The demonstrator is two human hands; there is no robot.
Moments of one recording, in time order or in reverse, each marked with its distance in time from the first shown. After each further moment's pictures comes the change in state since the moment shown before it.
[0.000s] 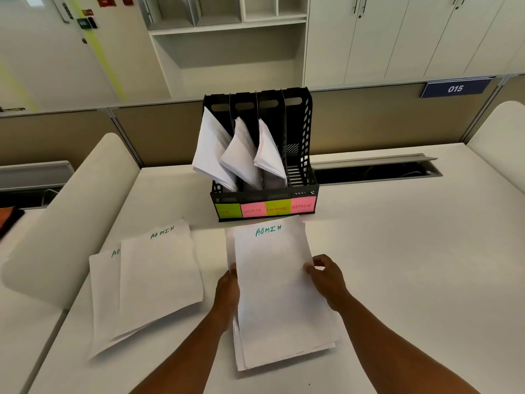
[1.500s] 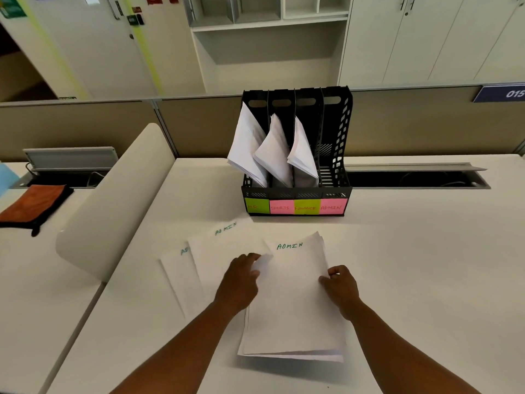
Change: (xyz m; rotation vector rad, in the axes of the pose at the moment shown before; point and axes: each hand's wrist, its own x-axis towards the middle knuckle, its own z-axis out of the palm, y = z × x) left_hand 0.008 0.002 -0.046 0.912 0.064 0.561; right_hand -0.003 0.005 0.028 -0.129 -0.019 0.138
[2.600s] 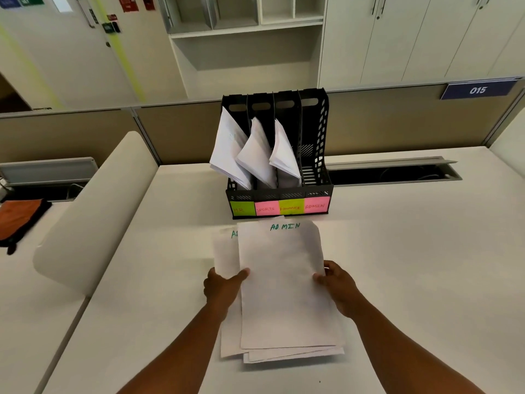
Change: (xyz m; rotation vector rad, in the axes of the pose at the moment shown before) left_hand 0.004 -0.001 0.007 -0.530 0.084 -0.733; right_hand -0.005 0.009 -0.029 0.318 -0.217 -0.034
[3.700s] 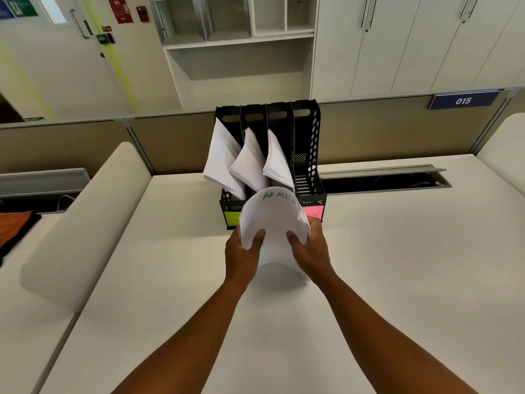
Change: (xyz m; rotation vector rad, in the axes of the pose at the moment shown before) left_hand -0.031 0.098 0.033 -0.346 -0.023 0.610; right_hand -0.004 -0.103 0.054 -0.152 0.162 -0.561
